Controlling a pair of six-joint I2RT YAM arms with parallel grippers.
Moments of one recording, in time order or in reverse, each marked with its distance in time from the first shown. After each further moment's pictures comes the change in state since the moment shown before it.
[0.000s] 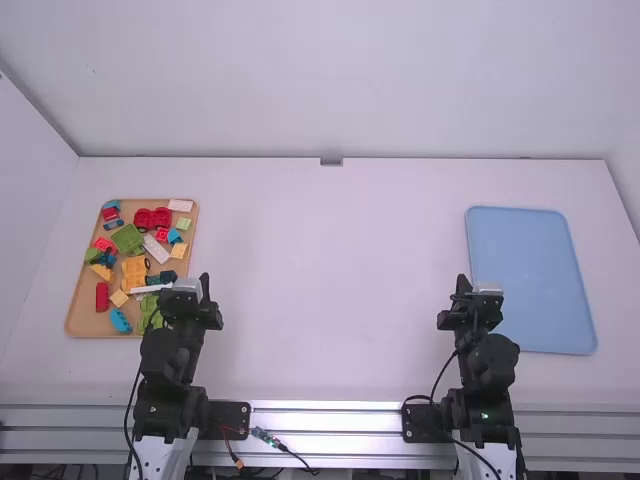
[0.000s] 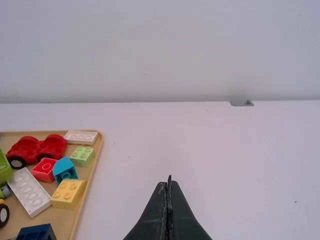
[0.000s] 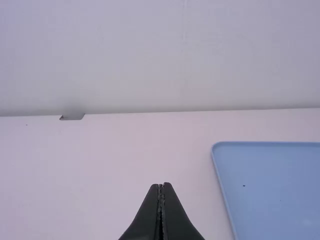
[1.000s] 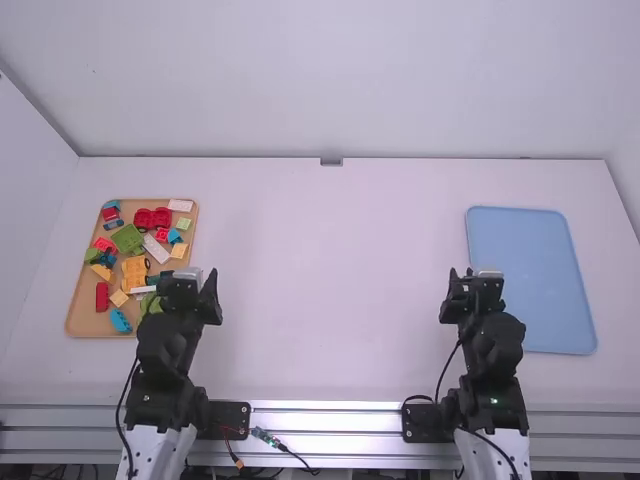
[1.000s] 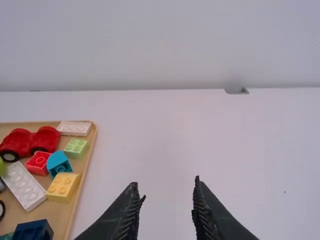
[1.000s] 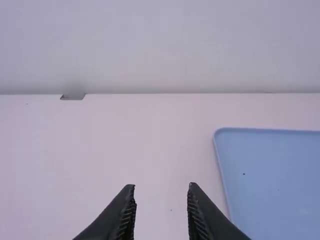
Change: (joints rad) left arm -0.002 0.211 0.127 -0.014 0.024 -0.008; right arm 0.000 0.281 0.175 -0.041 -0.023 -0.021
